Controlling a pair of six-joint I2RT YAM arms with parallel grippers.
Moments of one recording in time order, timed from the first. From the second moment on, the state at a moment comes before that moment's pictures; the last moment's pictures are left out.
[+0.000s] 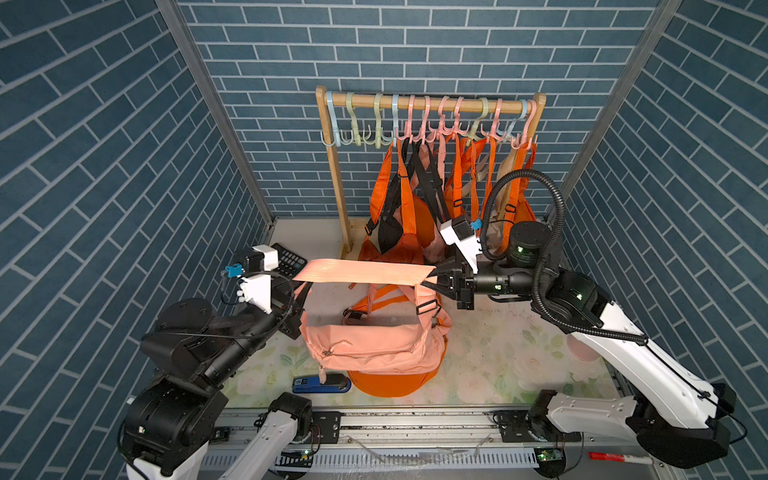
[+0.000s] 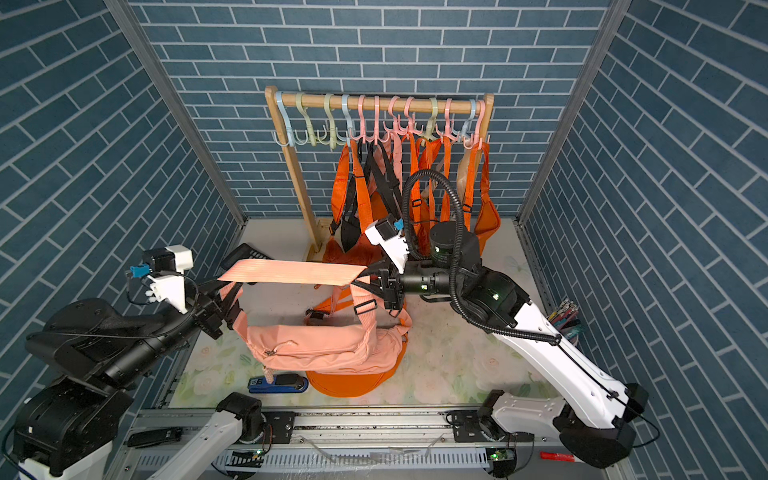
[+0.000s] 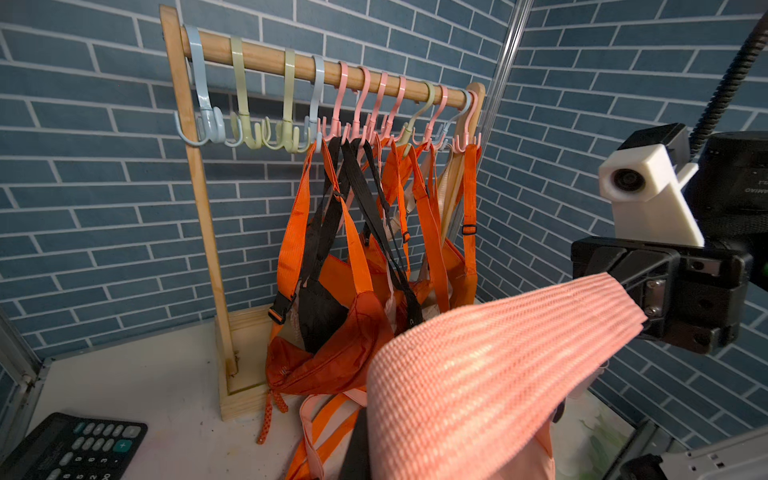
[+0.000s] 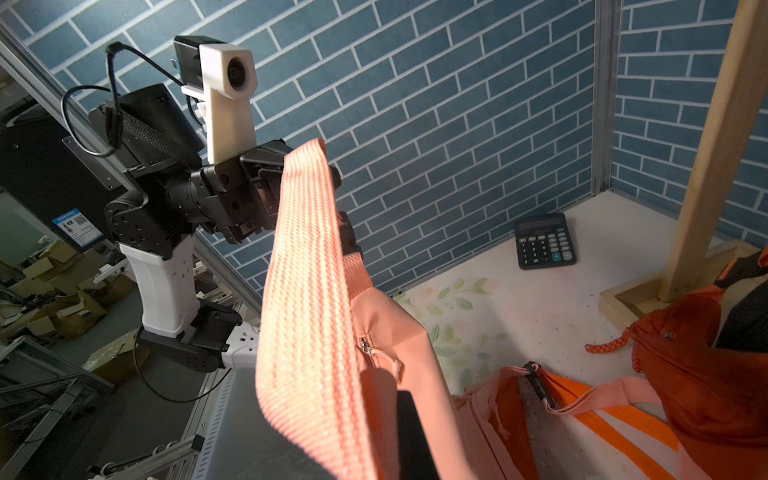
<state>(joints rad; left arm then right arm) -0.30 0.63 1.42 -0.89 0.29 -0.17 0.90 1.16 1.47 -0.52 -0.61 0.26</state>
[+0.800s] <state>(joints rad) -0.31 1.02 0.95 -0.56 0.20 -0.23 0.66 1.33 1.00 -0.30 -0.44 0.40</state>
